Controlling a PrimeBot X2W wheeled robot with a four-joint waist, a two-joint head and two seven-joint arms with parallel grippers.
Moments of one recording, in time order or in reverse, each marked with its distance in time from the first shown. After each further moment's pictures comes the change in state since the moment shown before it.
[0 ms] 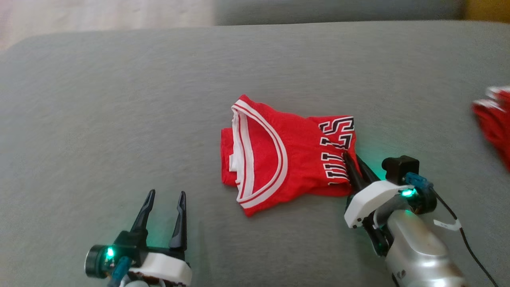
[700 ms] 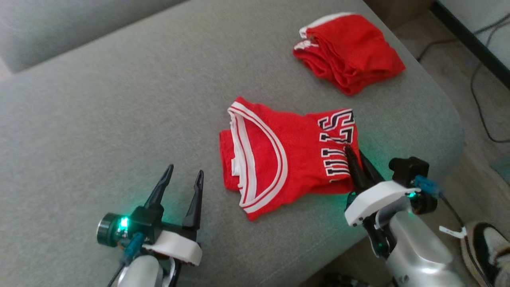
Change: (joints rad) left arm -0.108 -0.001 -0.052 0.027 0.047 -0.051 0.000; right arm 0.072 -0.005 -0.009 -0.160 0.058 0.000 -0.004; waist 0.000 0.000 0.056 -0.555
